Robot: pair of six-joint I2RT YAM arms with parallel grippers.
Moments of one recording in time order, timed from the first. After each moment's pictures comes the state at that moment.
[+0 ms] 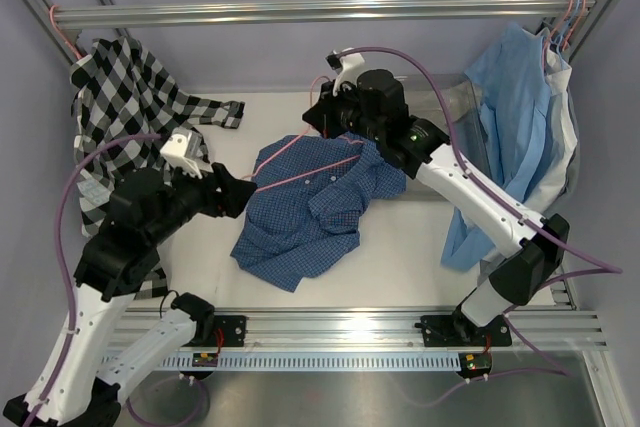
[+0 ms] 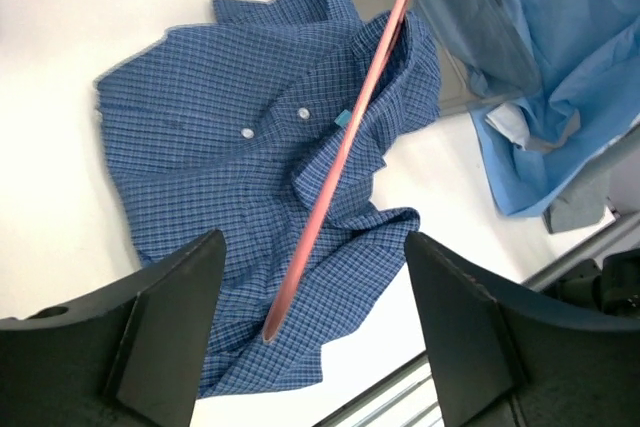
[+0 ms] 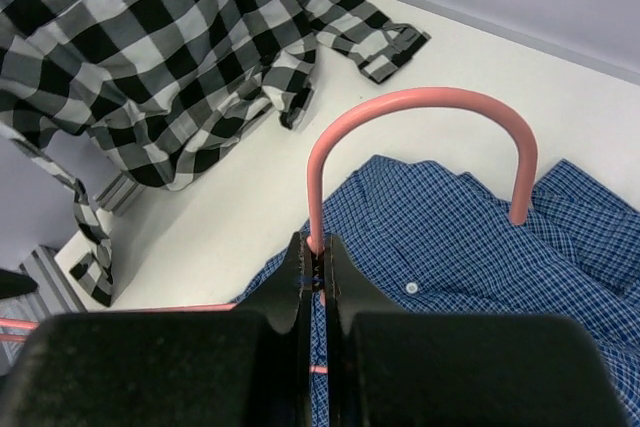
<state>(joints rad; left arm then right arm) -0.45 0.68 1.09 -0.70 0.14 -0.34 0.72 1.59 1.67 -0.31 -0.10 0.28</state>
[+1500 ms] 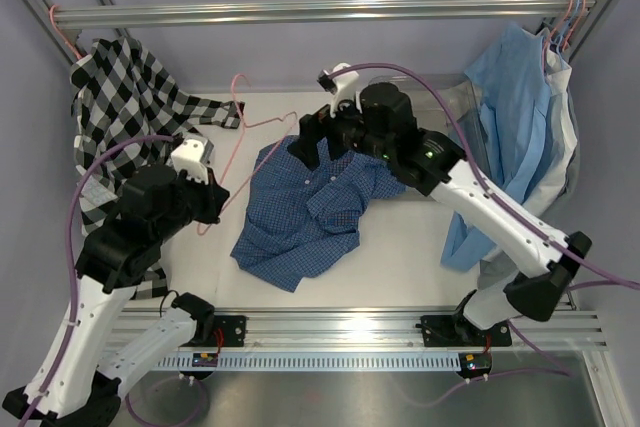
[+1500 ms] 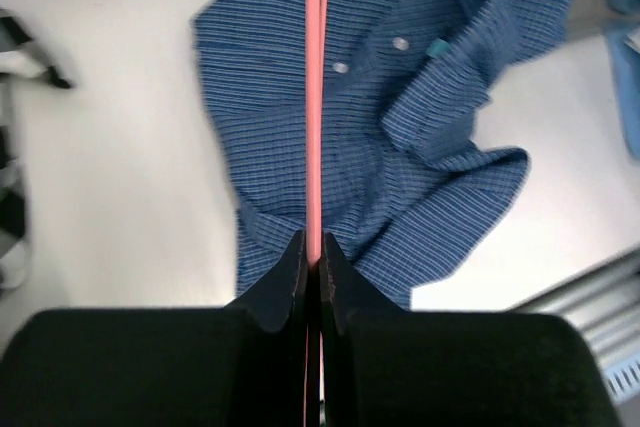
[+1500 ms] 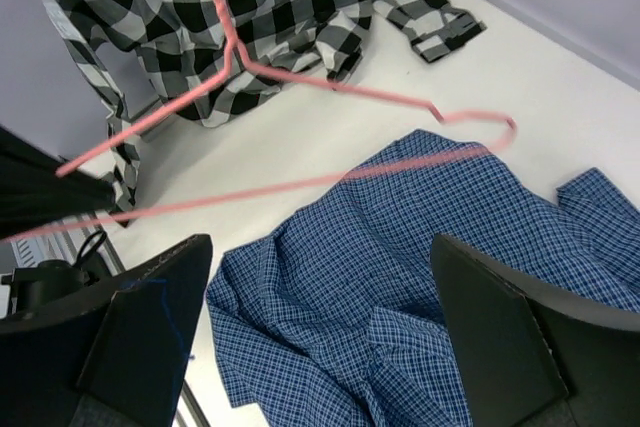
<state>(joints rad) -0.45 0.74 1.17 -0.91 0.03 -0.16 0.83 1.52 1.68 -0.43 -0.12 0.15</state>
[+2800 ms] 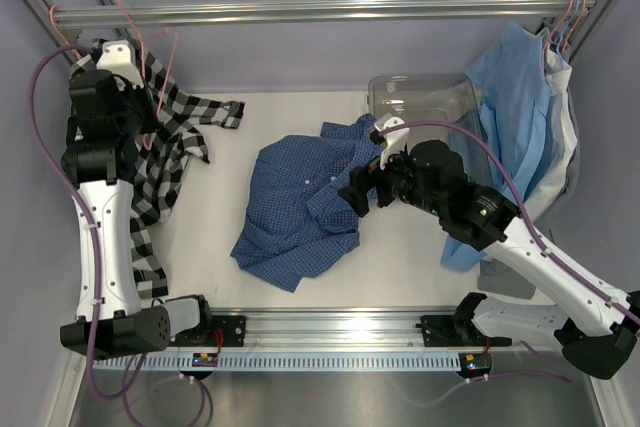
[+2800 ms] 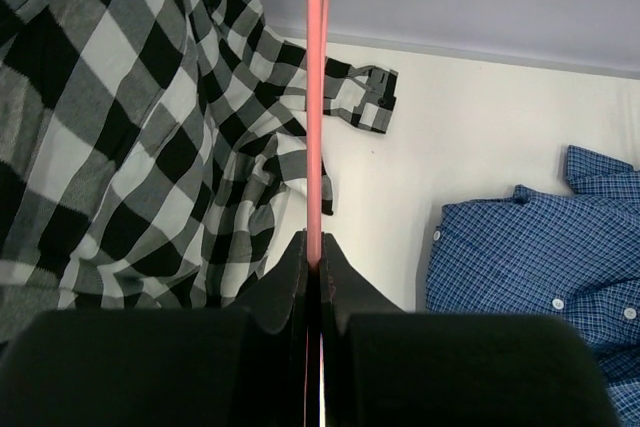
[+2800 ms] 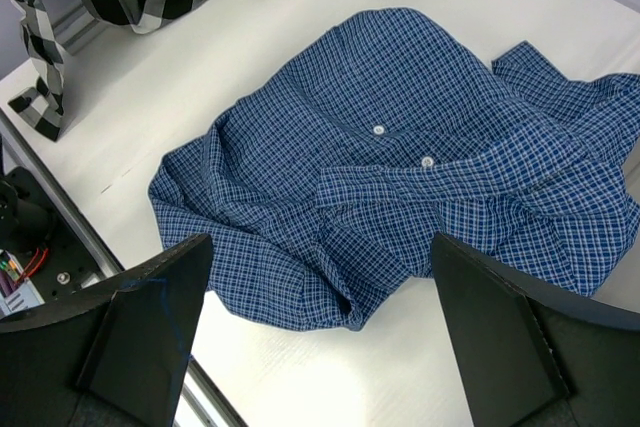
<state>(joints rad) 0.15 1.20 1.59 -0.75 0.03 -0.02 0.83 1.06 1.21 -0.48 0.00 0.11</state>
